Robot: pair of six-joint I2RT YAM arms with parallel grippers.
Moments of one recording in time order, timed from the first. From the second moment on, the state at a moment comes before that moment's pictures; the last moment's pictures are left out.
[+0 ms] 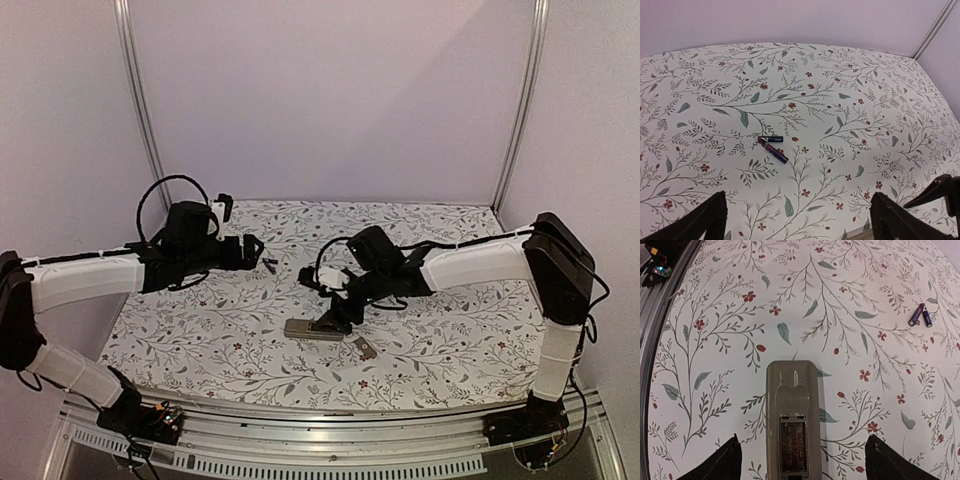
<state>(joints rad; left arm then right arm) -0.57 1.32 0.80 0.01 -0.14 -0.32 0.89 1.96 1.25 -0.13 -0.37 -0.45</state>
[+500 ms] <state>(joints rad) -0.54 1.82 1.05 0.08 -0.26 -0.78 0.73 1.70 1.12 0.14 -0.22 0.01</state>
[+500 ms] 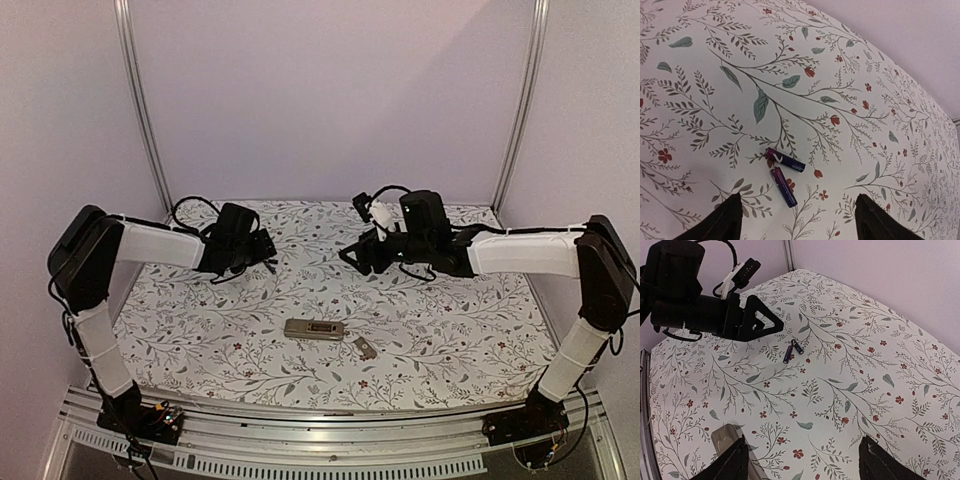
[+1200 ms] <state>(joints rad) -0.56 2.14 1.36 -0.12 -0.34 -0.95 0.73 1.63 0.98 0.17 -0.18 0.05</state>
